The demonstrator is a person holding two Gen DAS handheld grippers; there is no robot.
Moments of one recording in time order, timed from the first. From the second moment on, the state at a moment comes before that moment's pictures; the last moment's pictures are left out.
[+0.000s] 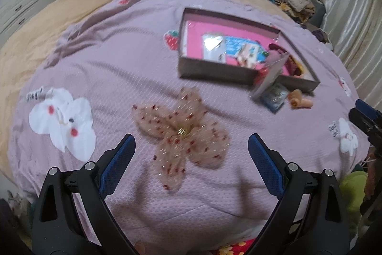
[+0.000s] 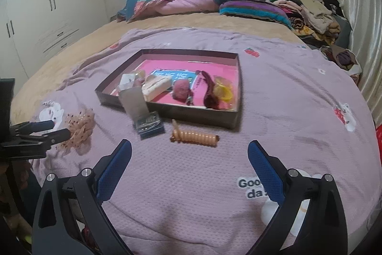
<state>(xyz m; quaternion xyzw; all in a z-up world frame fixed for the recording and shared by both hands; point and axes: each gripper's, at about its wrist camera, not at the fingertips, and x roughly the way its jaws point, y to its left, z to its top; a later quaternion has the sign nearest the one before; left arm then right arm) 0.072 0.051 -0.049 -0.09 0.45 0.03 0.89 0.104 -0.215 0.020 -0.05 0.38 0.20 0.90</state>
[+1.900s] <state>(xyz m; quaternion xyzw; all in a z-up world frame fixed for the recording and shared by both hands) 0.092 0.061 -0.048 -0.12 0.45 0.01 0.88 0.162 -0.115 0.011 -0.07 0.38 0.33 0.86</state>
